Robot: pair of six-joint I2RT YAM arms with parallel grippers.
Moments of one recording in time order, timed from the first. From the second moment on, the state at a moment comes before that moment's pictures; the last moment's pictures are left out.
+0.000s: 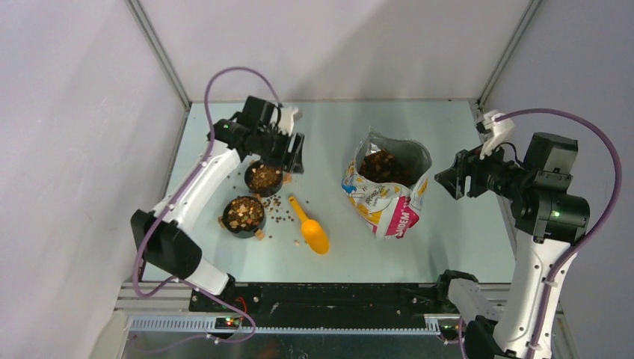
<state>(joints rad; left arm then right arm) -0.41 1.54 1.50 -0.97 0.32 -0.05 -0.25 0.95 1.55 -1.22 -0.73 -0.28</state>
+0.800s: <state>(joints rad) -0.73 1.92 2.13 -0.74 0.25 -0.08 0.47 1.21 1.67 -1.35 -0.42 -0.68</state>
